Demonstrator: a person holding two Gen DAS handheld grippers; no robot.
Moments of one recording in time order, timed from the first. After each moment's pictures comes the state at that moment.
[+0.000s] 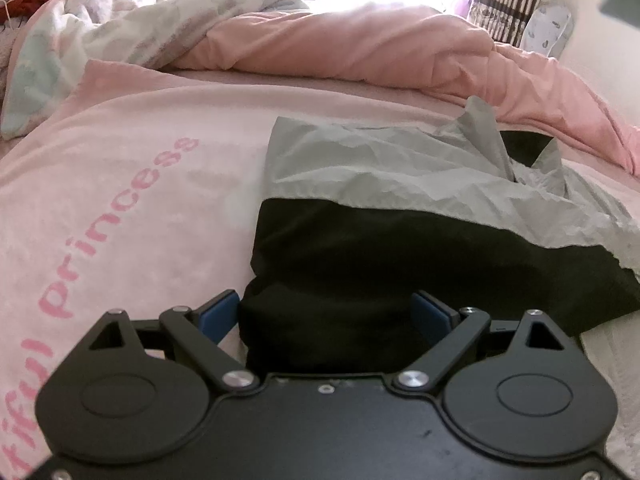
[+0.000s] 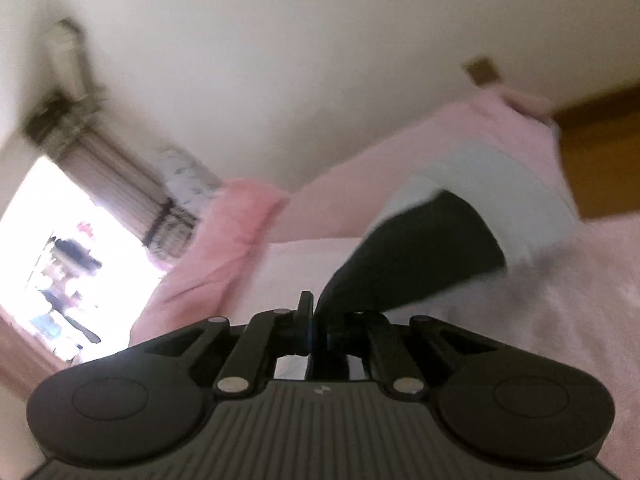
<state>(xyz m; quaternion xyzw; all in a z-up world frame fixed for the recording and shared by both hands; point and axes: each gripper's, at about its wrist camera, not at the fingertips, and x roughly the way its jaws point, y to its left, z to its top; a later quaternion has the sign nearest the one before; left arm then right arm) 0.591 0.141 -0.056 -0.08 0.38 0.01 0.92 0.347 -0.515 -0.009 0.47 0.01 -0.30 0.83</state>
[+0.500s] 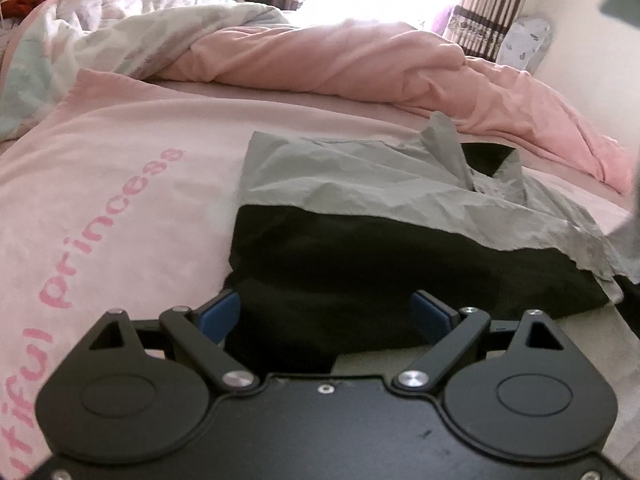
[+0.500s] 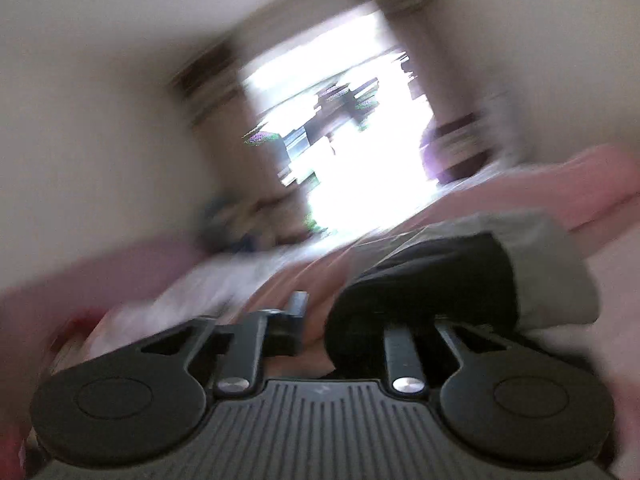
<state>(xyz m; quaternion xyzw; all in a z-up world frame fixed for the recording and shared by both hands) 0.562 0.136 -0.036 -0.10 0.37 -0.03 0.92 0.455 -0.174 0.113 0.18 0.08 0.11 0.97</state>
